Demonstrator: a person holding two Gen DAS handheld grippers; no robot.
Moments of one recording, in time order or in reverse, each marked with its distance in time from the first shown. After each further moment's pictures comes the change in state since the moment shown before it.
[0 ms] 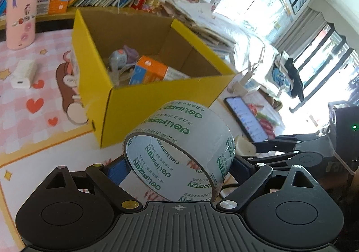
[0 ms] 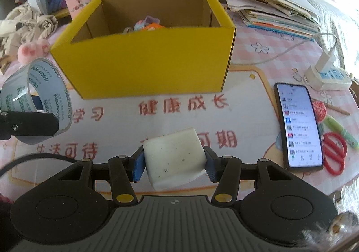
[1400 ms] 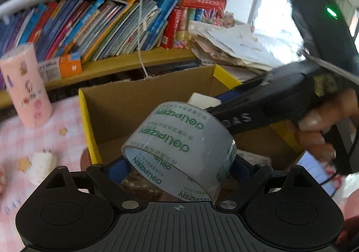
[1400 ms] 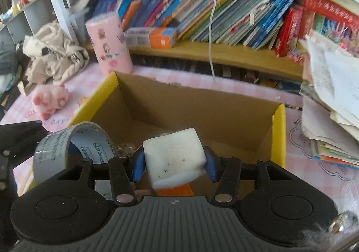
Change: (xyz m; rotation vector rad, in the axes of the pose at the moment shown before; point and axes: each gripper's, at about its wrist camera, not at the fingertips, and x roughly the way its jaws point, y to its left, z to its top) left arm 0.073 0.001 0.101 0.158 -0.093 0.327; right arm 0.098 0.002 0.213 -0.293 -0.086 0.260
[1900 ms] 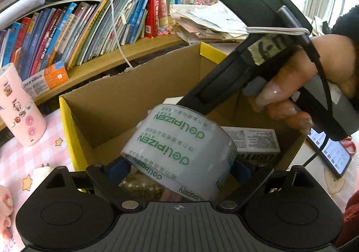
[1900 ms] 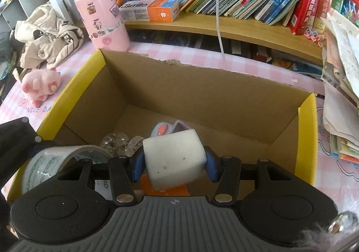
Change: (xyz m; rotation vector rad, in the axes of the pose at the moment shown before) left arm 0.014 -0.017 -0.003 0.139 0.068 0.015; right arm 0.045 -0.007 0.010 0.004 0.127 0.036
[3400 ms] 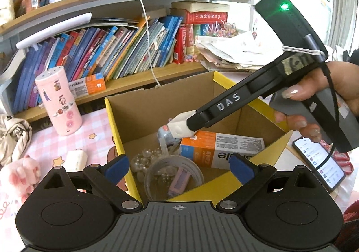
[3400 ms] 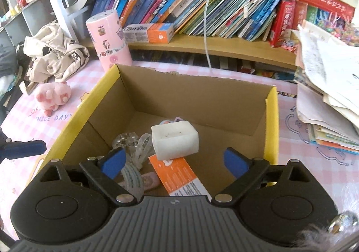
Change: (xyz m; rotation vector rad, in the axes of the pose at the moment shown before) left arm -0.078 -0.015 -0.029 -0.109 -0.159 0.128; right arm -0.067 0.012 -0.036 0.033 -0.134 -0.045
